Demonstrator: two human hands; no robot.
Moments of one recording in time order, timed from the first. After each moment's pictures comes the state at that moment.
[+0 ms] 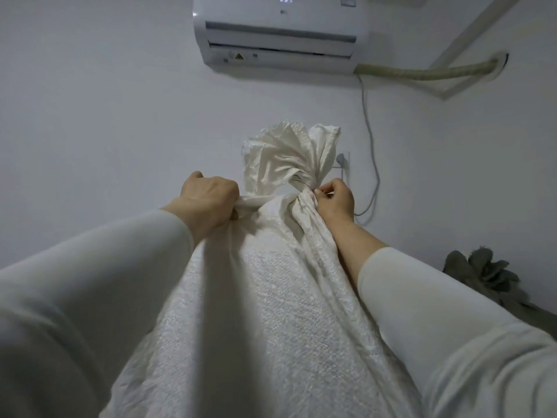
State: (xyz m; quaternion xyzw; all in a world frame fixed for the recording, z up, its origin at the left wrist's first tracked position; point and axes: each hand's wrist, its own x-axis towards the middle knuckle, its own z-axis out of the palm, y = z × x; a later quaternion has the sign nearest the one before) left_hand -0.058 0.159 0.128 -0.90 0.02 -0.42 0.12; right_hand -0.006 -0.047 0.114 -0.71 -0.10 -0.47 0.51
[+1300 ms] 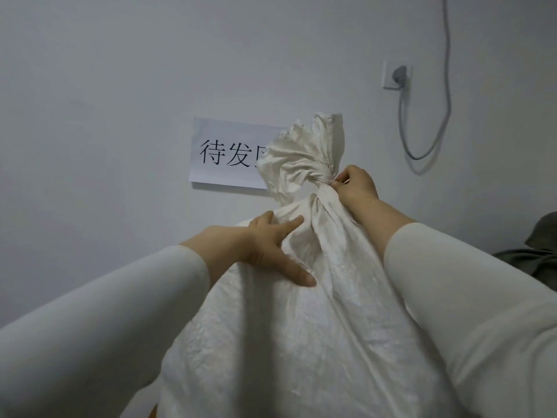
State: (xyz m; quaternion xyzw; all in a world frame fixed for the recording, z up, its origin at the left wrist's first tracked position) left_hand 0.177 0.162 0.008 -0.98 0.17 -0.04 -0.12; right_hand 0.255 -0.026 0.060 -0.84 -0.04 -0.37 0.38
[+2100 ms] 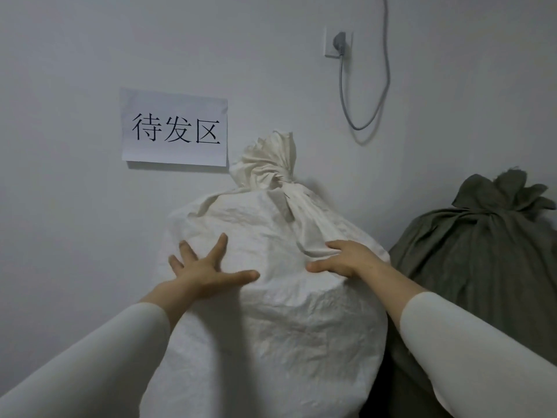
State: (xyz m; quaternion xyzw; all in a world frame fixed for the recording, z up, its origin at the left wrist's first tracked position) left_hand 0.206 0.121 -0.100 -0.95 0.00 -0.06 -0.31; right_hand 0.201 -0.147 -0.077 -0.95 0.07 -0.06 0.28
